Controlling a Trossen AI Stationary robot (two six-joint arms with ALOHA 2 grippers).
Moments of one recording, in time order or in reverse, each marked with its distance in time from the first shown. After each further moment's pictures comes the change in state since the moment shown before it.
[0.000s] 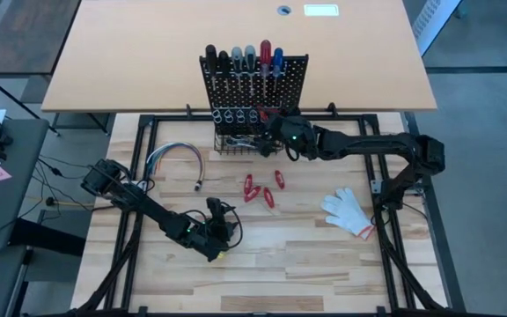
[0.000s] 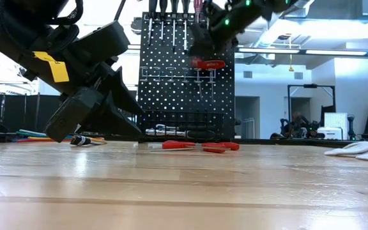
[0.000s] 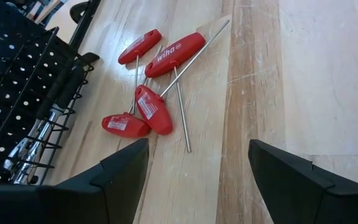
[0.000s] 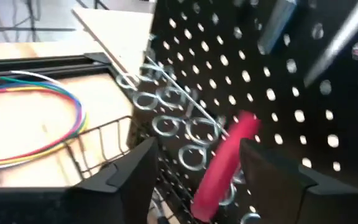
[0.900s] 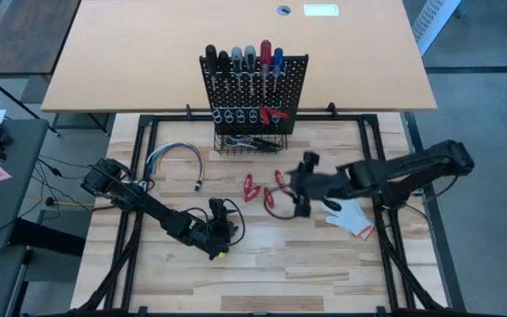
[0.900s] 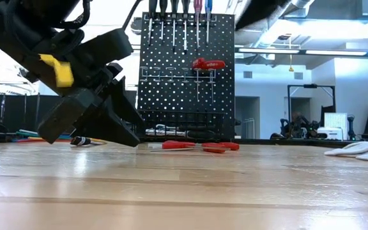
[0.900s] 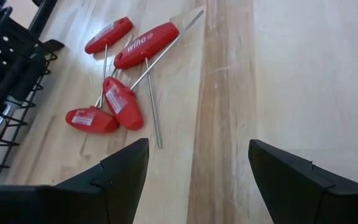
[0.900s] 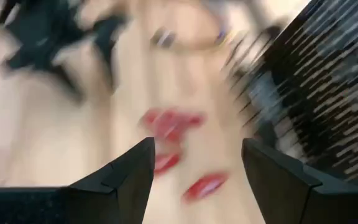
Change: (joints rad) left arm 0.026 0.000 0.001 -0.005 0.134 -0.039; right arm 0.444 -0.242 -0.029 -0.665 -0.057 0.229
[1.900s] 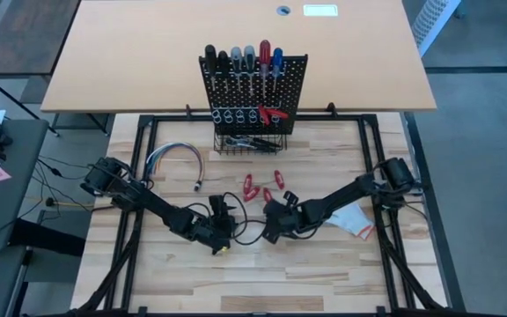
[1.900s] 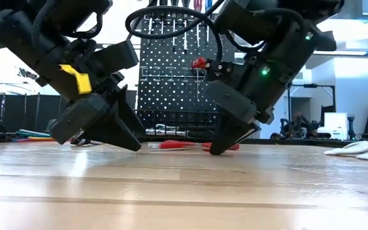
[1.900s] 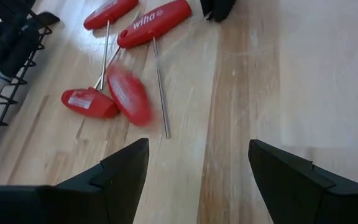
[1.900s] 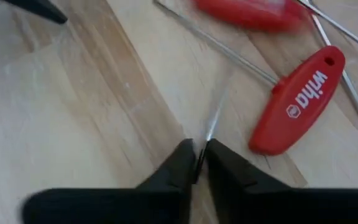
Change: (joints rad) left arm 0.052 0.000 -0.001 -0.032 0.050 -0.055; right arm 0.042 0.607 -0.125 0.440 -0.018 0.564
